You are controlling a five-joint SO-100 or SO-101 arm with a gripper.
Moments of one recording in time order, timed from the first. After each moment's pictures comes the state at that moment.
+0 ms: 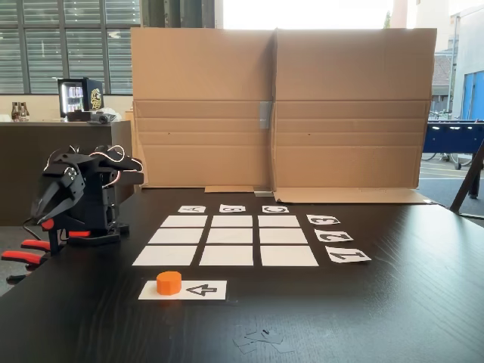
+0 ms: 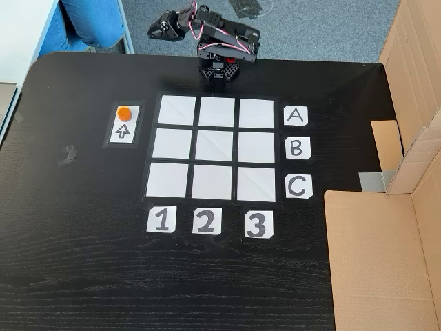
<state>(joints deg) 100.4 177.5 162.3 50.3 81.9</state>
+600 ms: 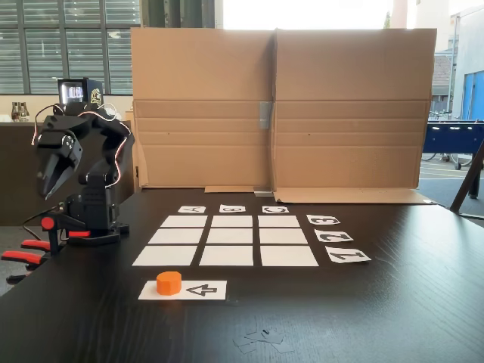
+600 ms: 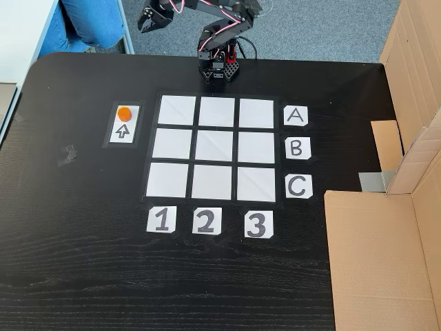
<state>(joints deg) 91.4 137.8 121.1 70.1 81.9</state>
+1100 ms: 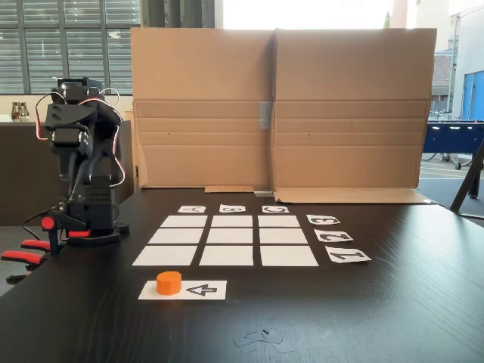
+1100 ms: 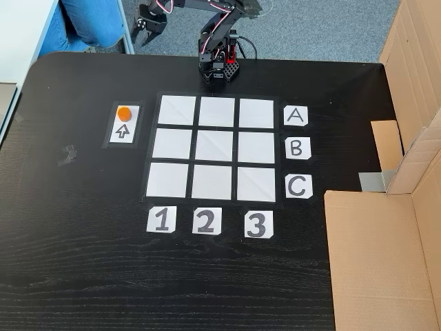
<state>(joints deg) 79.4 122.5 107.5 82.3 80.9</state>
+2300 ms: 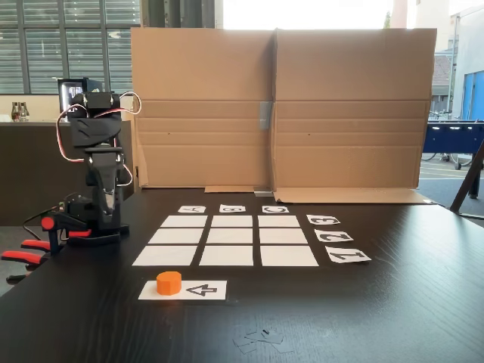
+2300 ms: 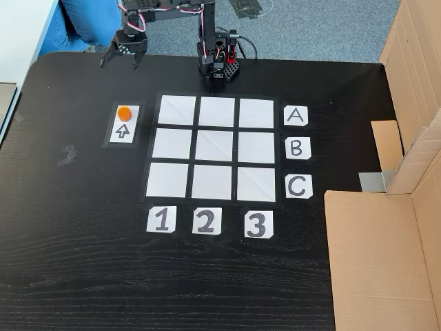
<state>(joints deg) 67.3 86.8 80.1 89.2 82.6</state>
